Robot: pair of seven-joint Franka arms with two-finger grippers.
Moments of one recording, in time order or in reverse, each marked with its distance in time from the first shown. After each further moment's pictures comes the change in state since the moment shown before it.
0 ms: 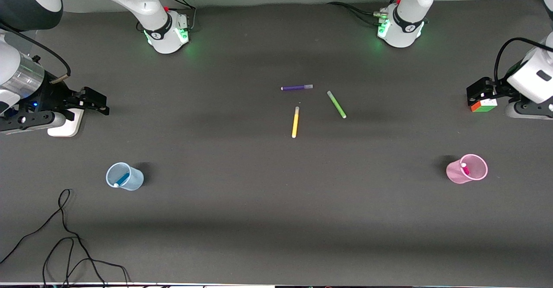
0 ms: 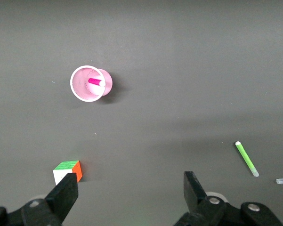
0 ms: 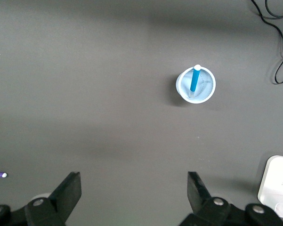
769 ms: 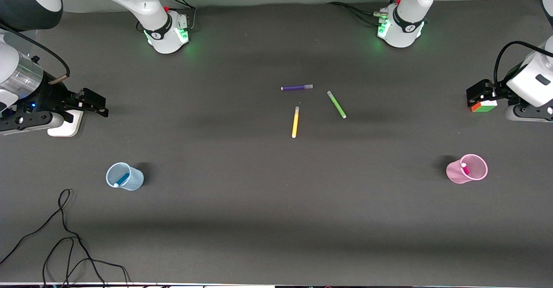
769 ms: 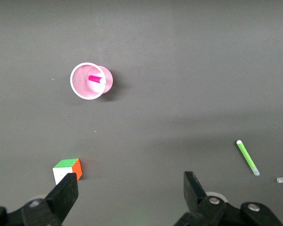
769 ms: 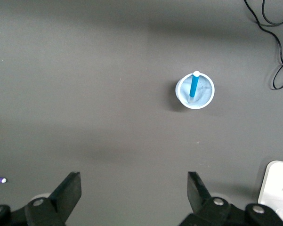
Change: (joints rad) left arm 0.003 0.003 0.003 0.001 -0.001 -0.006 0.000; right arm 0.000 -0.001 0.000 0.000 0.000 0.025 0.000
